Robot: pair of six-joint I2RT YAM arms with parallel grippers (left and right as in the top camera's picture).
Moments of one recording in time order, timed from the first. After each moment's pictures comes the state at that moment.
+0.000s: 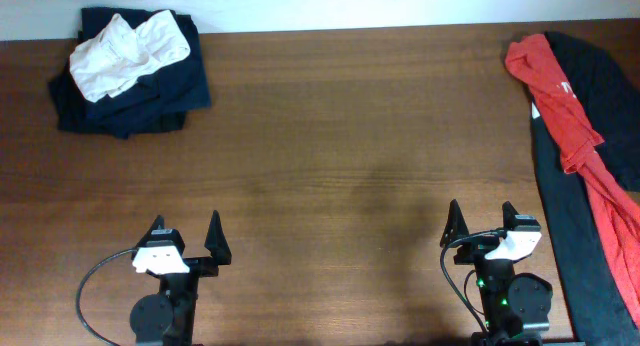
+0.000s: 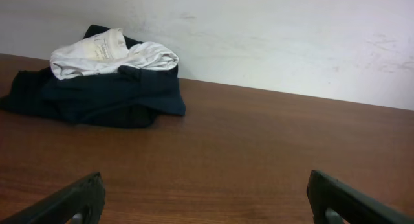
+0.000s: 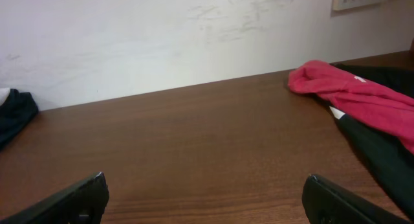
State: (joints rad) left arm 0.02 0.01 0.01 -0.08 0.03 -0.16; right arm 0.01 0.01 0.01 -0.07 0.01 0.18
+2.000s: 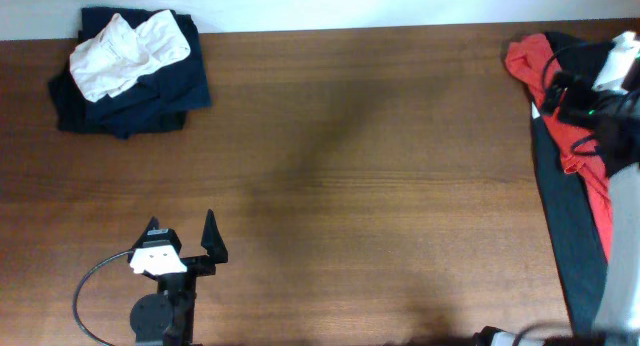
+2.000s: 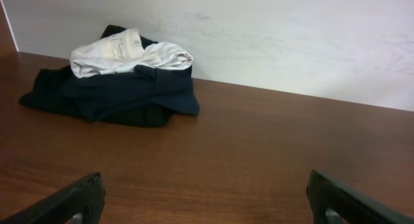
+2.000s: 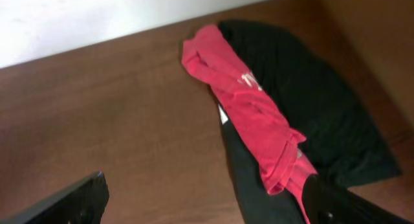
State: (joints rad) left arm 0.02 0.02 0.01 -0.08 -0.03 -0.16; right arm -0.39 1.47 1.52 -0.79 -0.06 -0.03
